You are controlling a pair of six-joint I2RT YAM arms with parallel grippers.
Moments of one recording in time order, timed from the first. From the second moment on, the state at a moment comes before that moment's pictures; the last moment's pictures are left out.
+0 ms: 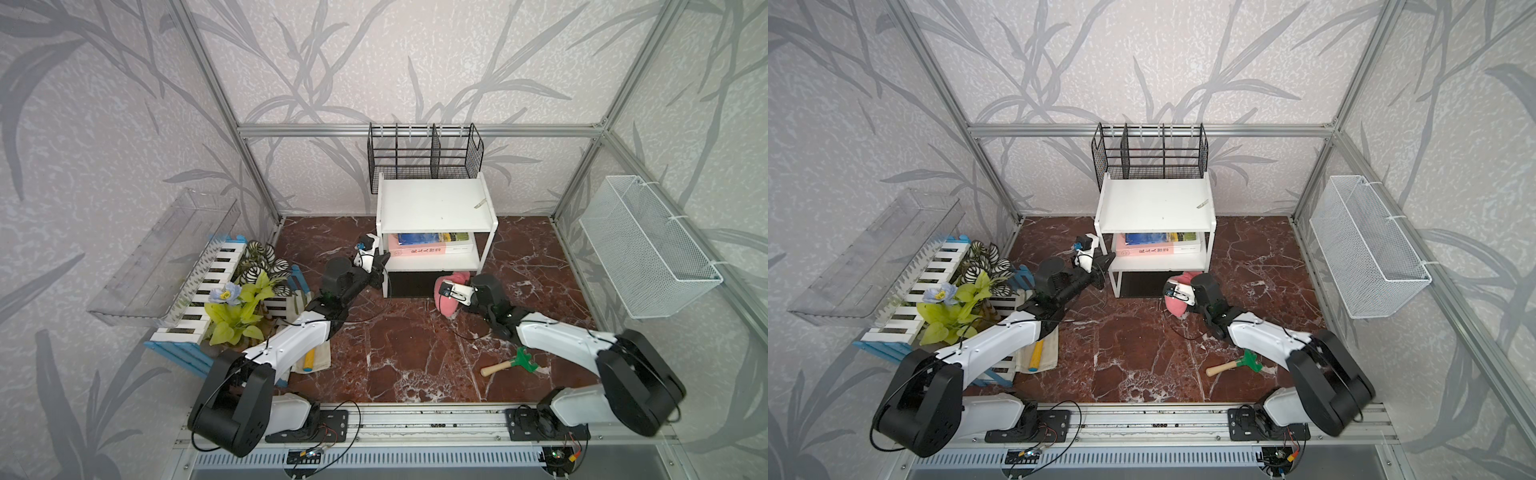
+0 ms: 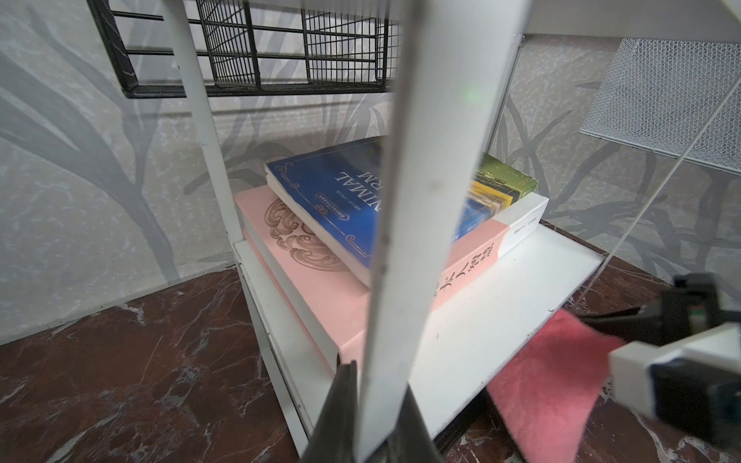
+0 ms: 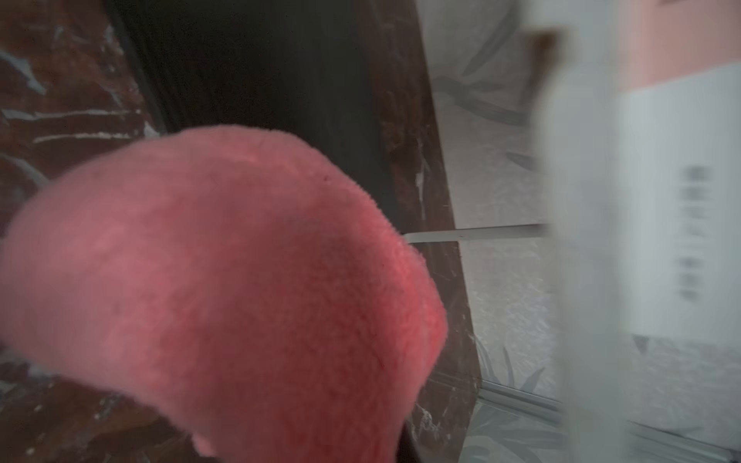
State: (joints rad) left arm -0.36 1.33 0.67 0.51 0.24 -0.04; right arm 0.60 1.53 0.66 0.19 0.35 -0.95
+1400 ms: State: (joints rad) left arm -0.37 1.32 0.68 0.48 0.20 -0.05; right arm 0.49 1.15 0.63 -0.05 0.31 0.49
